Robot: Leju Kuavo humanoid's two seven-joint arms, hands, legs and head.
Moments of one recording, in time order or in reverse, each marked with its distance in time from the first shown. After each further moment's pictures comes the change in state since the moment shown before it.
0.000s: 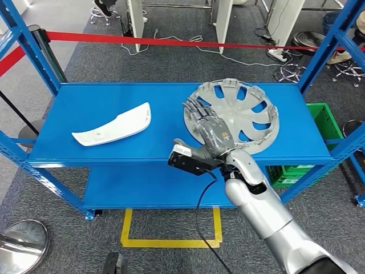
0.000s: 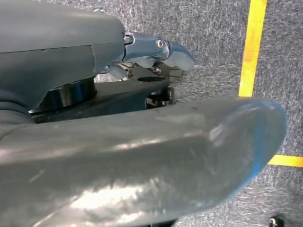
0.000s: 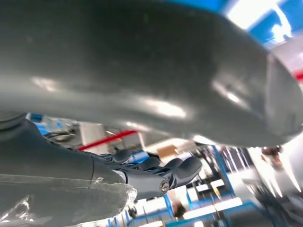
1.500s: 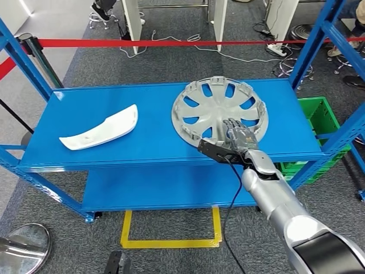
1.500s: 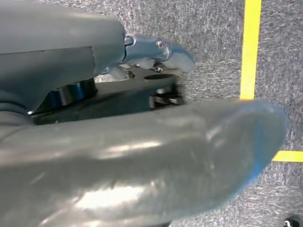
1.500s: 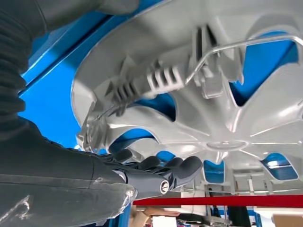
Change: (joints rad) left arm -0.011 0.002 0.000 0.000 -0.047 -0.004 0.019; right arm -0.139 0.010 -0.153 0.547 0.148 0.016 0.123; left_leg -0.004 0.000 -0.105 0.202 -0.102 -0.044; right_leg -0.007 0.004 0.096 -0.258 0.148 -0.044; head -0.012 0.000
